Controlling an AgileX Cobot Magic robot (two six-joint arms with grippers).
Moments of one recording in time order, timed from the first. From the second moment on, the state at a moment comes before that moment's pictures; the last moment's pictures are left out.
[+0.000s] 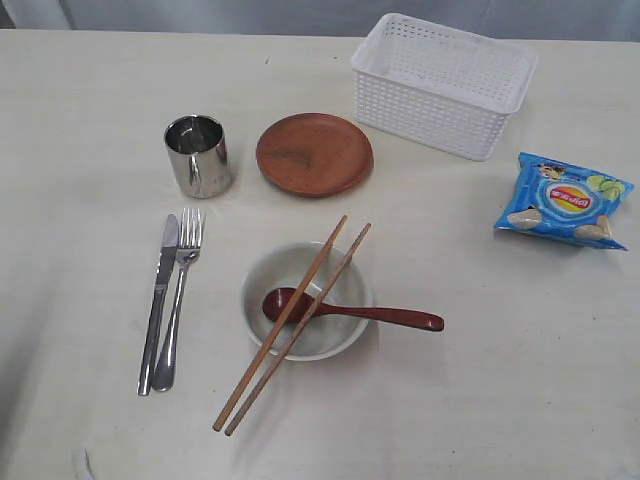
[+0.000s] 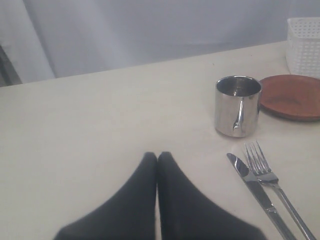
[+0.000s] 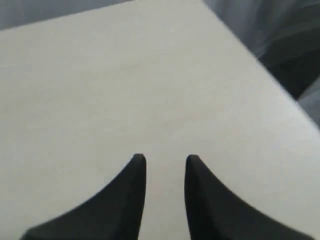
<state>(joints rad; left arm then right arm) -0.17 0.00 0.00 0.05 0.33 0.04 -0.41 1.50 -0.77 -1.74 0.13 1.69</state>
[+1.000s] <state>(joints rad) -0.17 0.00 0.00 0.05 0.33 0.04 -0.28 1.79 -1.00 0.44 0.82 -0.23</state>
